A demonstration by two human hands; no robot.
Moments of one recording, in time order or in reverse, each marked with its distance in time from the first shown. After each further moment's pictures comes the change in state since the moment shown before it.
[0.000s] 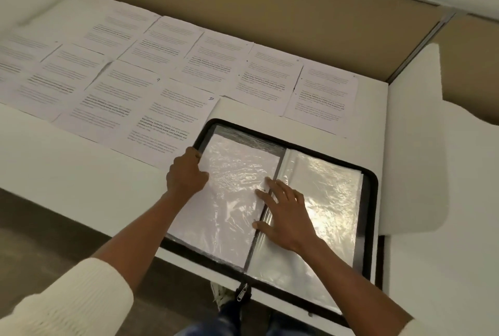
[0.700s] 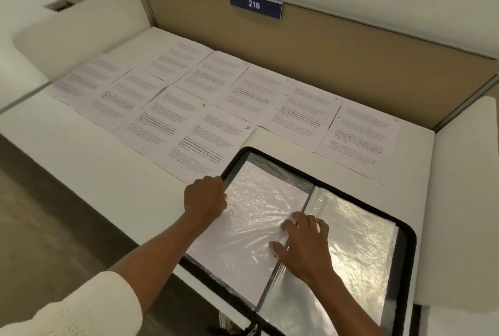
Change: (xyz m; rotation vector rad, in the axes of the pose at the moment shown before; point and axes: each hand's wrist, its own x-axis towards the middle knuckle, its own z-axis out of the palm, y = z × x) left_hand -0.017 0.008 -0.030 0.592 0.060 0.046; right_hand 0.025 -0.015 -0.015 -0.064 0.036 0.086
